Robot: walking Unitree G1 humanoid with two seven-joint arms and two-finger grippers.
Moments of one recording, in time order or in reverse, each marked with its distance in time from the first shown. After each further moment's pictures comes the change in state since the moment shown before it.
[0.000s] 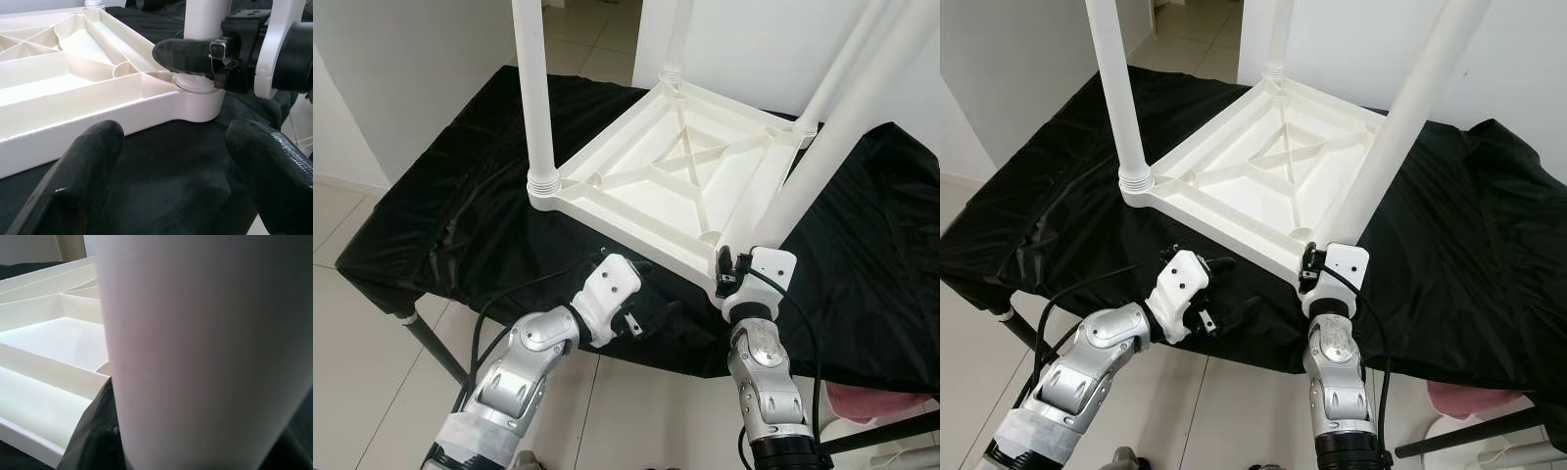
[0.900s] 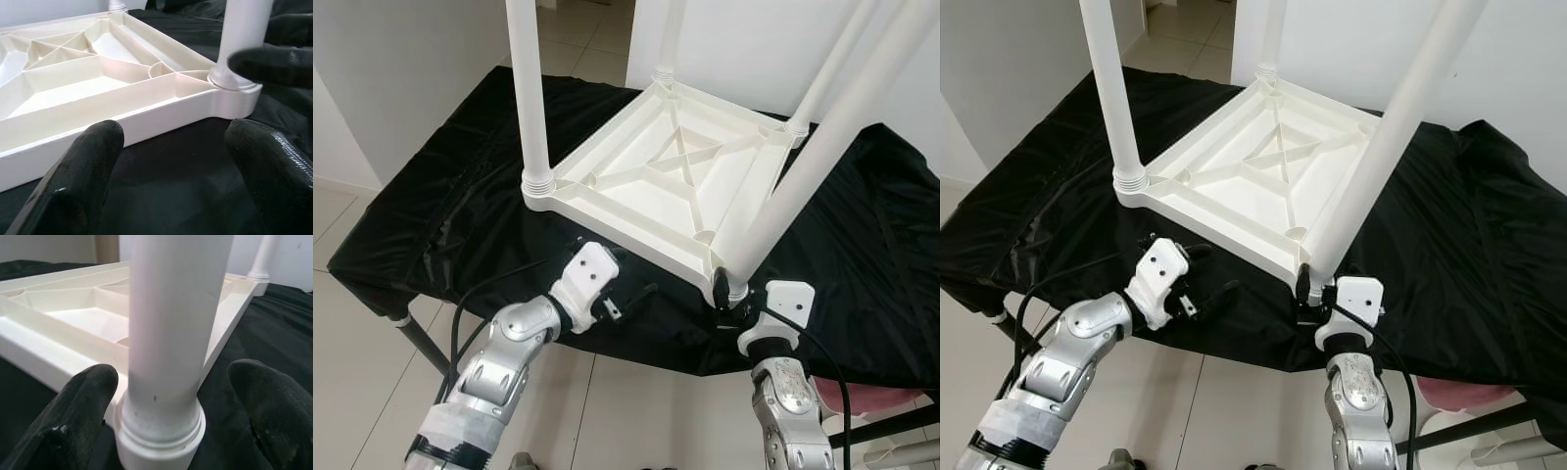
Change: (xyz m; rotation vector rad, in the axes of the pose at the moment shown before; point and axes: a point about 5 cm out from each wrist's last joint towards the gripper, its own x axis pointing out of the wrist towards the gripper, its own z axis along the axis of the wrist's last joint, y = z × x) left arm -0.014 0.028 0.001 0.060 0.023 0.073; right arm -0.041 -0.023 -0.001 -0.074 -0.048 0.181
